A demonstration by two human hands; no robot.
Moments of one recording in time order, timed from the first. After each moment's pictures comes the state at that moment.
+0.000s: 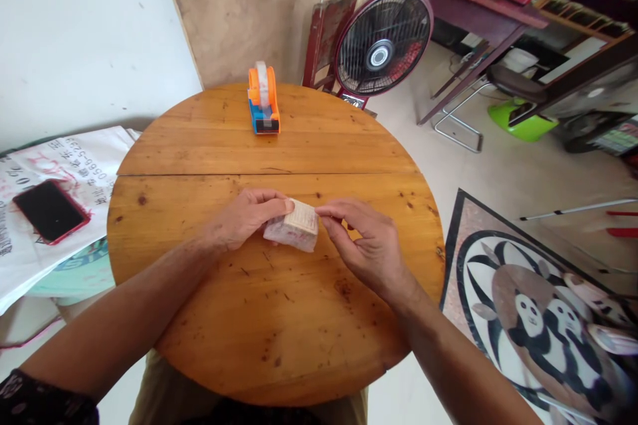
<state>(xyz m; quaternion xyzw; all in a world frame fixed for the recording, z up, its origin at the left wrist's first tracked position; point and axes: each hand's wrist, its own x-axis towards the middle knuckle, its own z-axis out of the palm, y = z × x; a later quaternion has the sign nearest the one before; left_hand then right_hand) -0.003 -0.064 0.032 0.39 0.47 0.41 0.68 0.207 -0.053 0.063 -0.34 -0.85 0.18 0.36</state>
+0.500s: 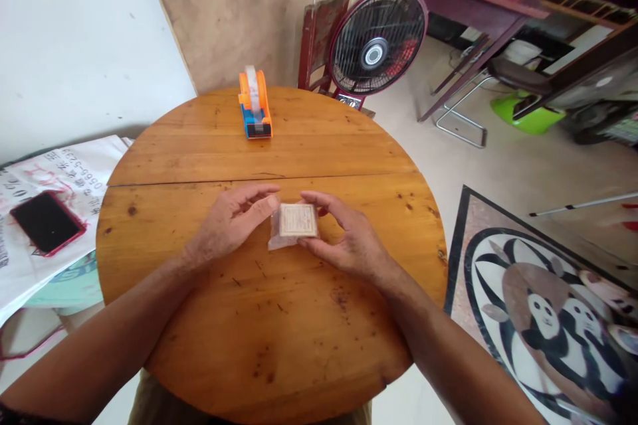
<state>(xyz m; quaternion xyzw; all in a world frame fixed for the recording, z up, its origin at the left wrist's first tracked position) -0.009 -0.070 0.033 0.57 0.53 0.47 0.42 0.213 -0.033 0.046 -0.32 -0.86 0.28 0.29</state>
